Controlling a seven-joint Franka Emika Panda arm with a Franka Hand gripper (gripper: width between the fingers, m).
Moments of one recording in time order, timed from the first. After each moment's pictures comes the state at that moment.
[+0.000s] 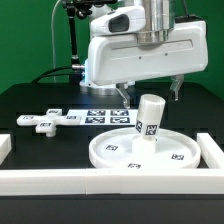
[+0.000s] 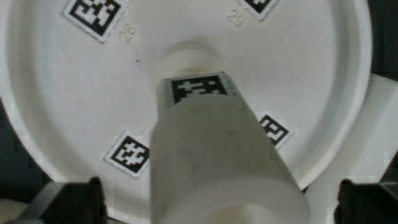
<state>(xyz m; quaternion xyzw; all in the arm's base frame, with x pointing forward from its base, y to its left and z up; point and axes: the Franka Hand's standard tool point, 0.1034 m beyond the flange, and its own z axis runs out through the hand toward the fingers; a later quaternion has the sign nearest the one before) 0.559 0.042 0.095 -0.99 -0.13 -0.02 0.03</state>
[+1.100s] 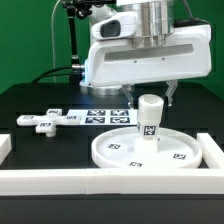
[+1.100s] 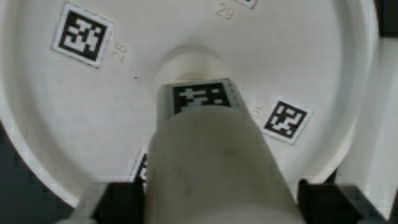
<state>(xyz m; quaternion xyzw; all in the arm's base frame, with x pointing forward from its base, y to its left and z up) 0.558 0.038 0.091 -0.99 0.09 -0.03 0.05</state>
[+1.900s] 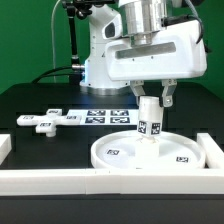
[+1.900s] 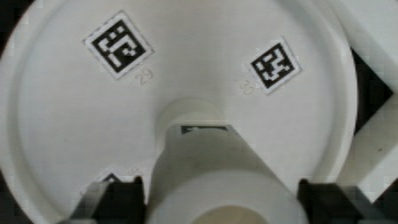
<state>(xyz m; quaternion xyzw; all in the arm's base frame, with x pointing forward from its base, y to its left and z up) 0.552 0.050 0.092 -0.86 0.49 -0.05 0.09</state>
